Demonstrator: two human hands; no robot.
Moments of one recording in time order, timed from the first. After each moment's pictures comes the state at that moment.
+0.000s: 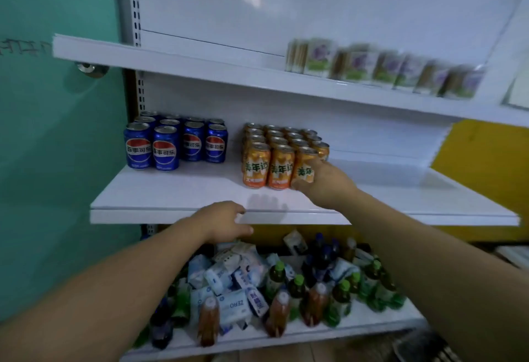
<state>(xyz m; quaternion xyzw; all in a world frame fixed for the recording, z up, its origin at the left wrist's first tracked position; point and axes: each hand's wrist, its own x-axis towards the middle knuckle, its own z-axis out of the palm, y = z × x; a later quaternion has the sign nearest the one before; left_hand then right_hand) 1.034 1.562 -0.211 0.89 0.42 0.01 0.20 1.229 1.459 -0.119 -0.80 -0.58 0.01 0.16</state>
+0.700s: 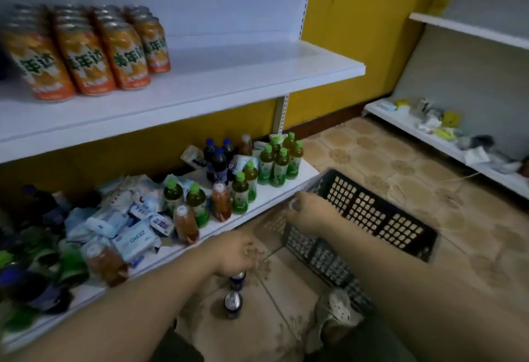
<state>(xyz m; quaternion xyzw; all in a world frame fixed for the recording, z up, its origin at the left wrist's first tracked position) 1.218 1.348 -0.400 0.94 0.15 -0.21 0.23 1.369 1.214 -0.343 -0.91 -0.33 0.23 0.07</state>
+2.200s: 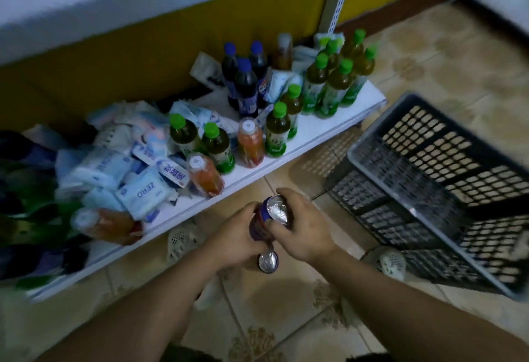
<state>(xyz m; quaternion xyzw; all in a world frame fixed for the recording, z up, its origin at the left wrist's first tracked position) 1.228 1.442 -0.572 0.79 0.29 -0.13 0.52 1.337 1.314 -0.546 -0.84 -0.34 0.28 0.30</state>
